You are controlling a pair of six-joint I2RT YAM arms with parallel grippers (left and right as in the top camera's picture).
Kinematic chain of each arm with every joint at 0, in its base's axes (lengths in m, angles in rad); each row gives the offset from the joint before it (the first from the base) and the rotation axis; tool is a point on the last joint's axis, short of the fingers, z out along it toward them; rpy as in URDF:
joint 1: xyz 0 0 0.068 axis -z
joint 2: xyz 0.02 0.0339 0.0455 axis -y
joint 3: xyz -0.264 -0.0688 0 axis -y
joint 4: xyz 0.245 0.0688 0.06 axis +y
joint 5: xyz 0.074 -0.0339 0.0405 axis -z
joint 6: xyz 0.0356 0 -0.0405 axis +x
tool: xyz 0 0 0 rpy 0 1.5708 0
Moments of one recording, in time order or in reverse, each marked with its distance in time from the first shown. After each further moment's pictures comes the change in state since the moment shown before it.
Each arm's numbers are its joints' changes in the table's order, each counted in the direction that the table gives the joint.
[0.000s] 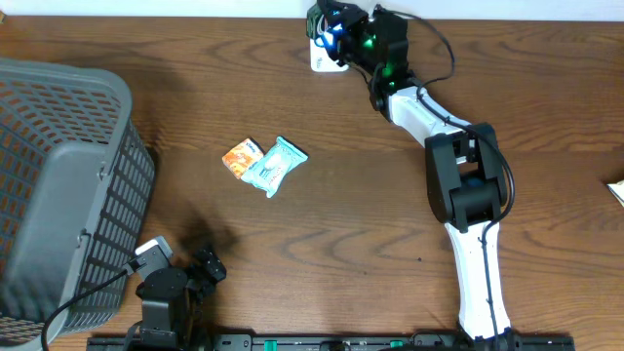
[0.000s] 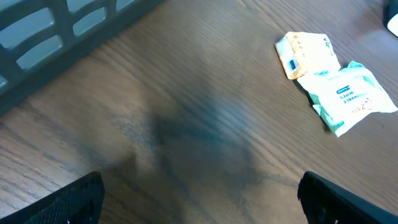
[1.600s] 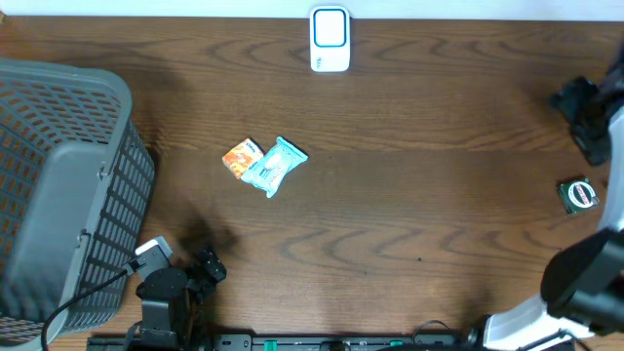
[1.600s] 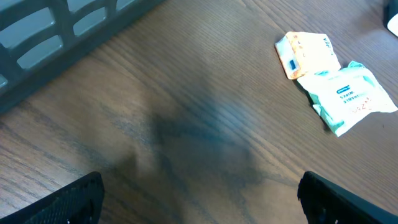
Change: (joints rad) left arm 0.000 0.000 0.001 0.002 0.000 0.000; right arm 0.642 0.702 -0.122 1.714 0.525 -0.950
